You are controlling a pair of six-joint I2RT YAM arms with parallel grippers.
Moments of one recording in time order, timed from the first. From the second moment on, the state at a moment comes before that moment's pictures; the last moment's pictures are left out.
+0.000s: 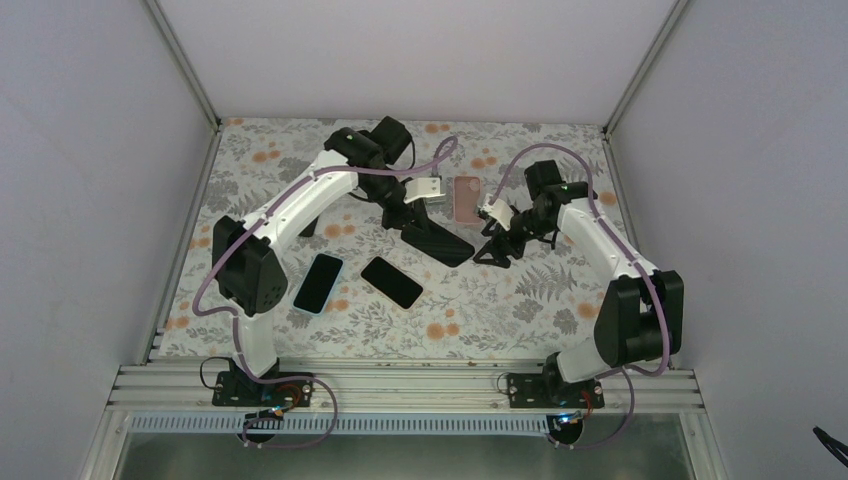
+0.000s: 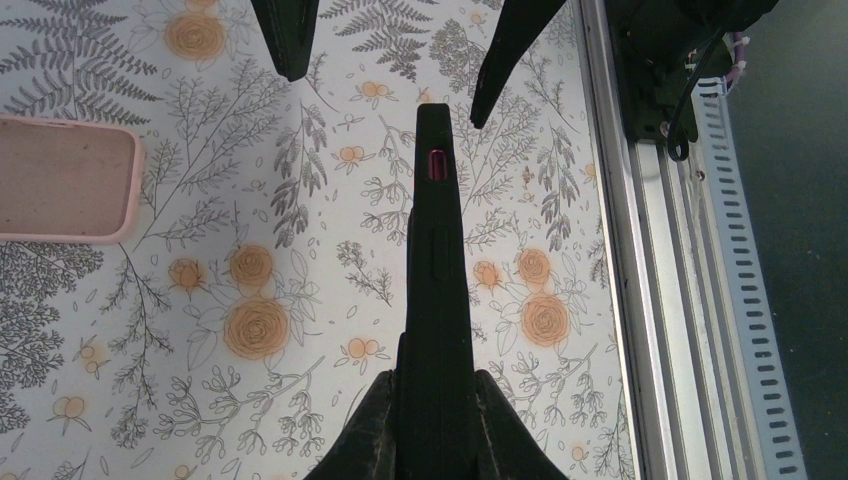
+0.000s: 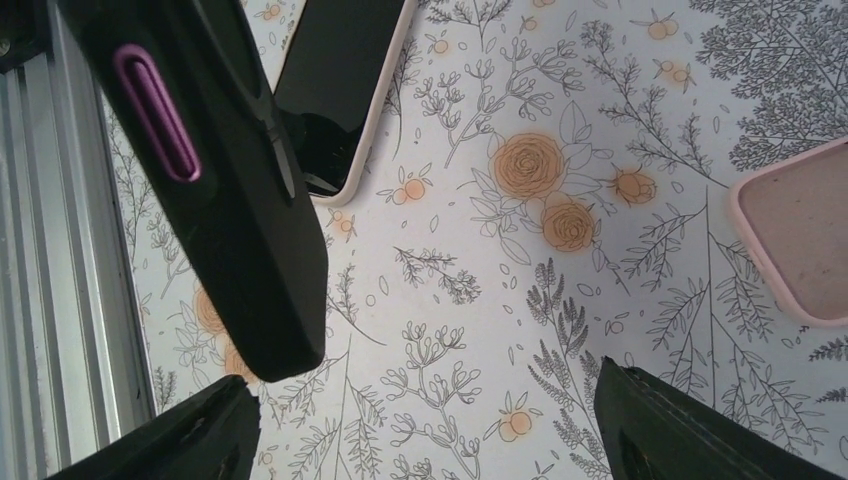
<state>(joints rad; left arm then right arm) -0.62 1.91 1.89 -1.26 0.69 0.77 0.19 1.50 1.16 -1.01 -0.66 -0.90</state>
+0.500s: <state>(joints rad) -0.62 1.91 1.88 -1.27 0.71 0.77 0.19 1.58 1.19 -0.88 -0.59 -0.82</state>
